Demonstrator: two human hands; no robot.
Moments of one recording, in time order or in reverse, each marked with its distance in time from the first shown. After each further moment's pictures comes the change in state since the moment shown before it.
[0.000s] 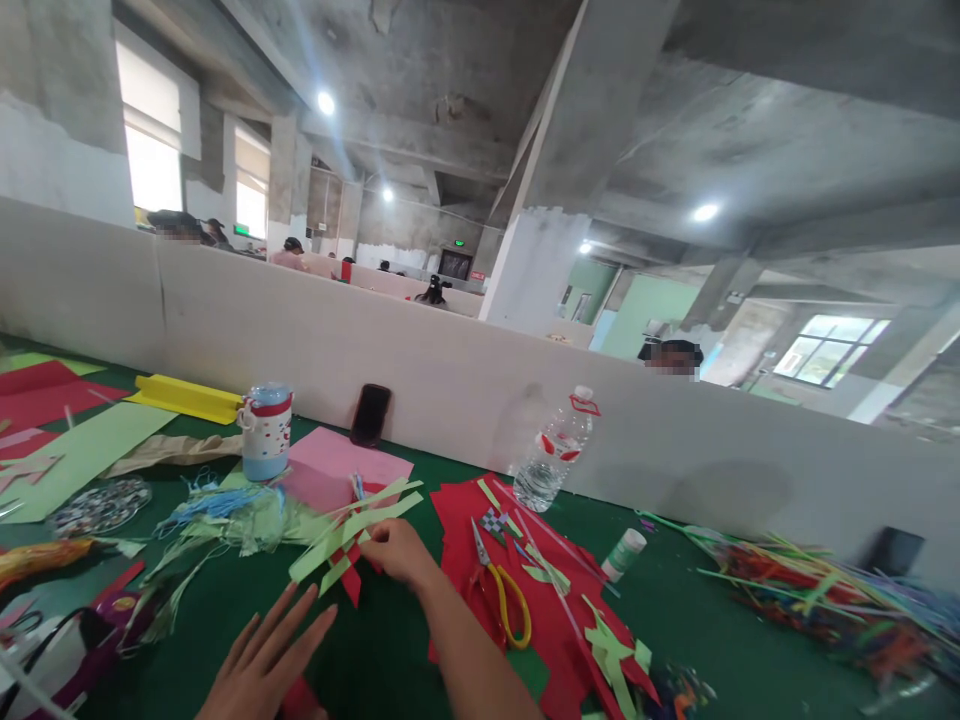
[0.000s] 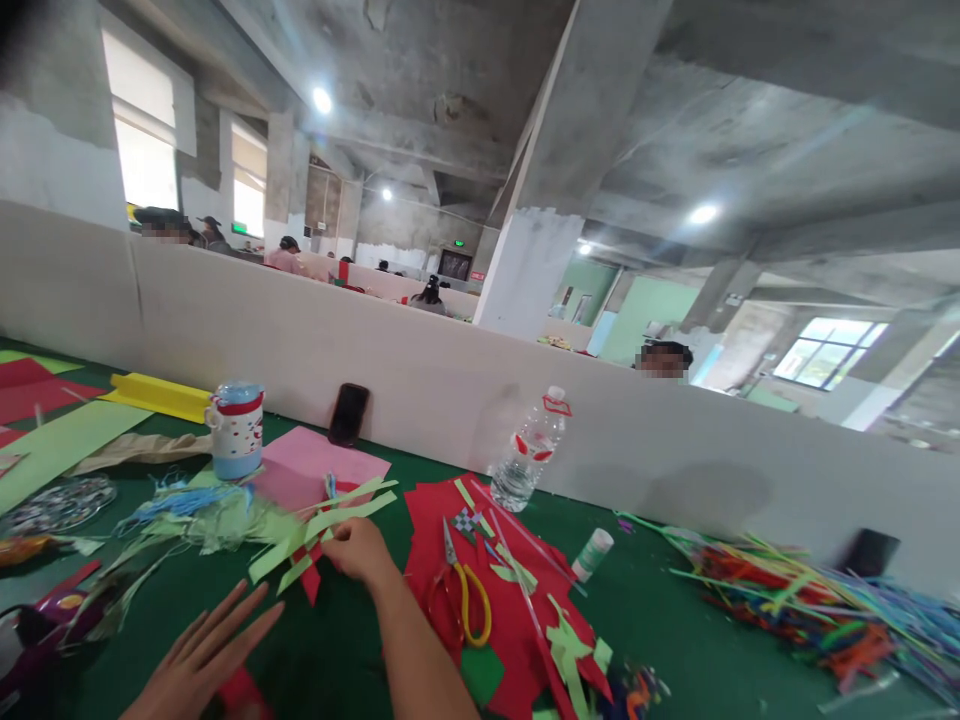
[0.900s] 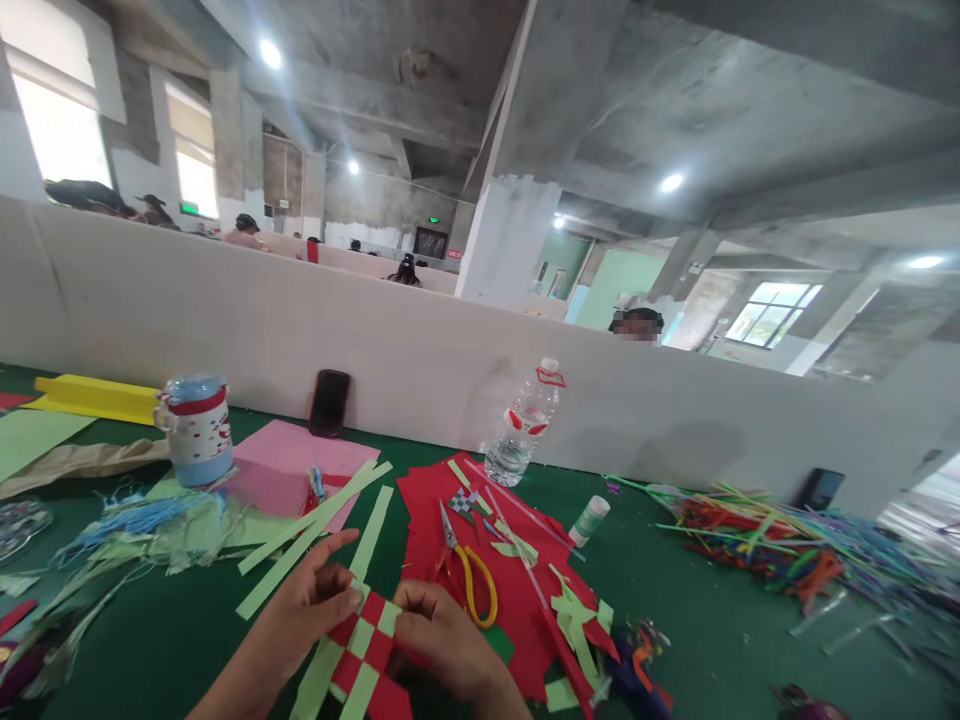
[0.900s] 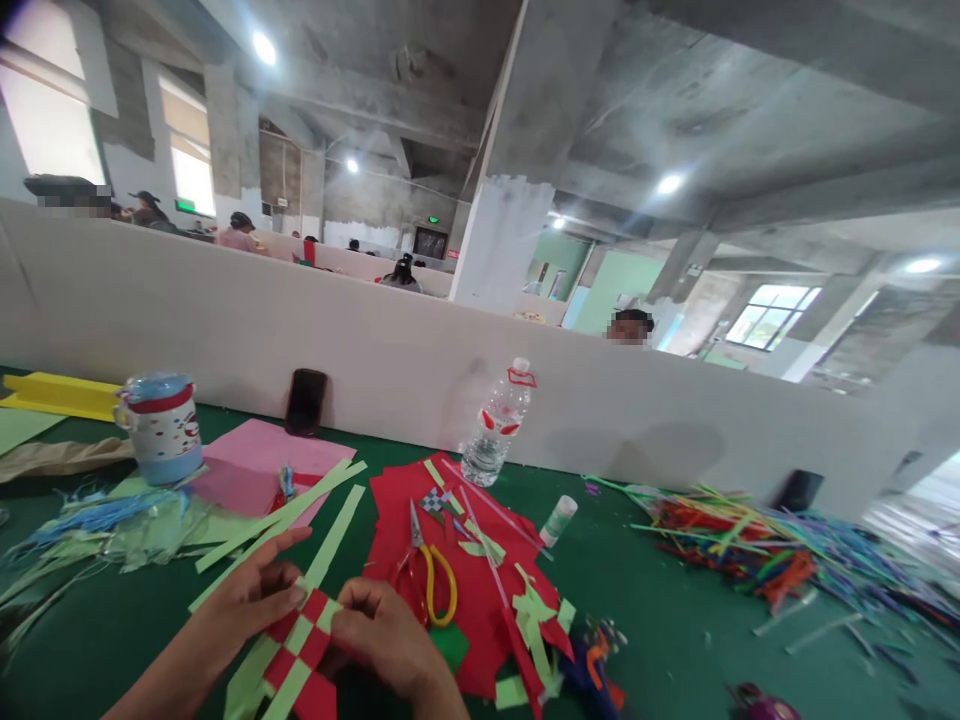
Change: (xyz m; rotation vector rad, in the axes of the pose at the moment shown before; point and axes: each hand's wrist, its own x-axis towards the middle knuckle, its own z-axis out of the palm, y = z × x) left_hand 0.108 0.082 0.006 -1.430 -0.116 -0.549; right_hand -0.118 0.082 -0.021 0.913 -0.117 -0.158
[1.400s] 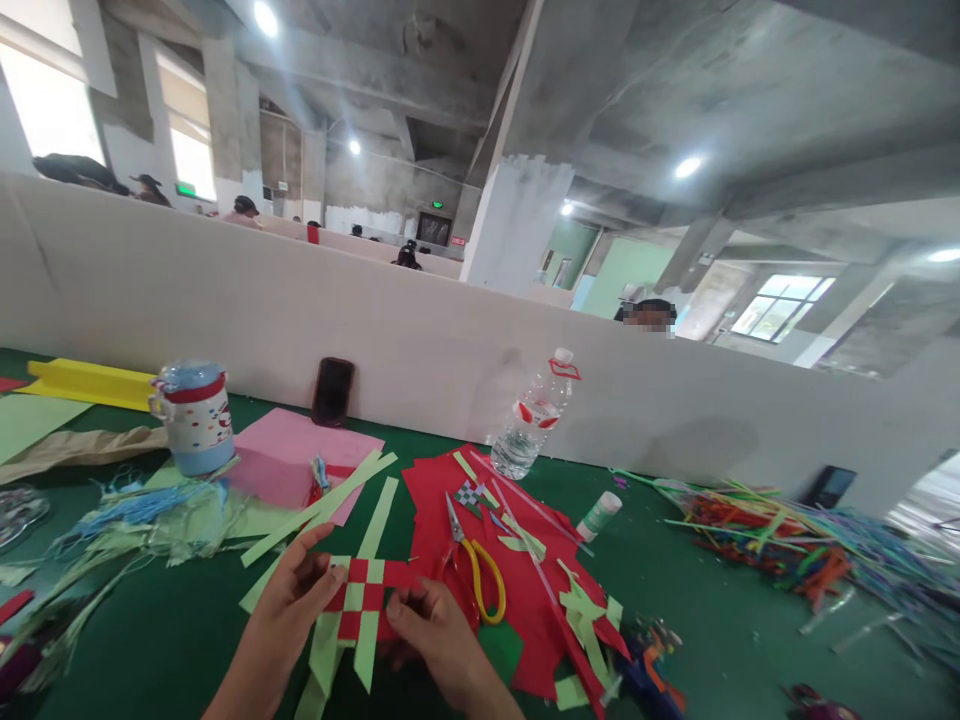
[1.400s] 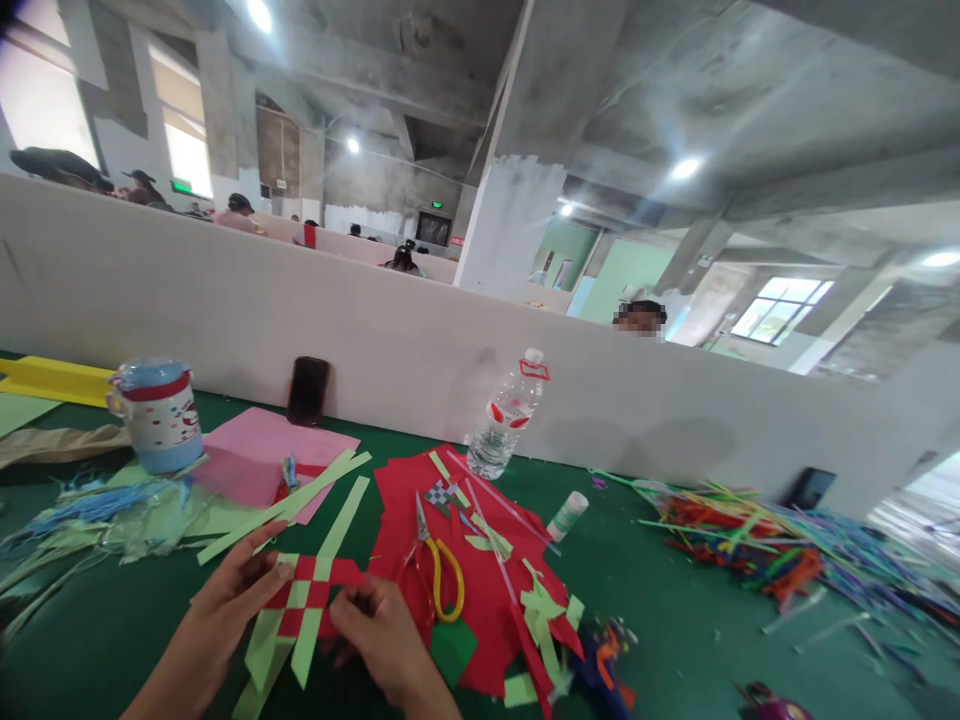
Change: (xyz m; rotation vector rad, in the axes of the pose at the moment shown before) left_hand -0.001 -0.013 -0.010 -0.101 0.239 -0.029; right_hand 0.014 0.018 0.013 0.096 0.178 0.026
